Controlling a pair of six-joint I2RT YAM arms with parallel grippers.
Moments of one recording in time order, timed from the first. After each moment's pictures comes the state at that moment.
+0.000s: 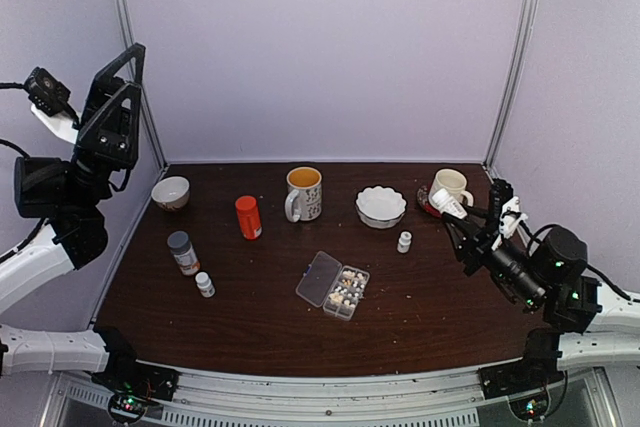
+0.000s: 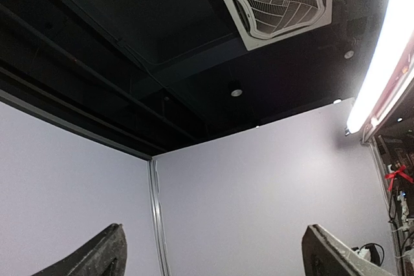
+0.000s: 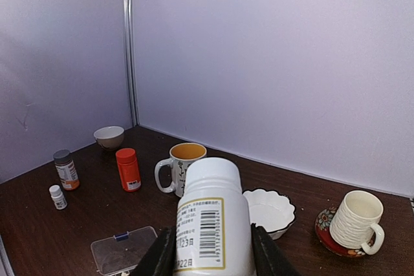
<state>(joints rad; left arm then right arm) -0.64 0.90 0.83 1.10 0.47 -0.36 1.02 0.54 0.37 0.28 0.45 -0.03</state>
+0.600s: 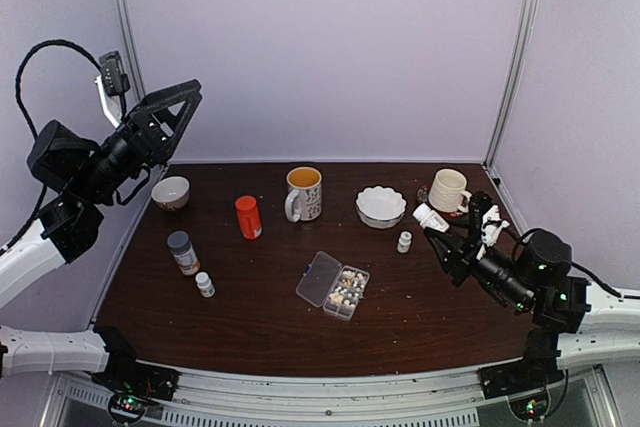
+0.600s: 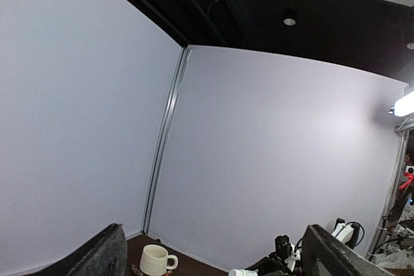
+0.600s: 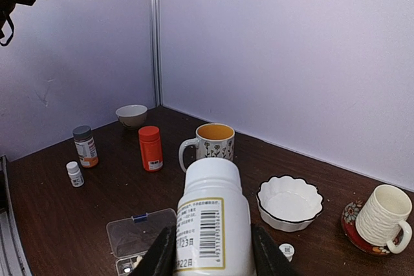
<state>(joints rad) -0.64 0.89 0.90 0.54 0.40 -0.48 1.02 0.62 0.33 0.33 0.34 -0.01</state>
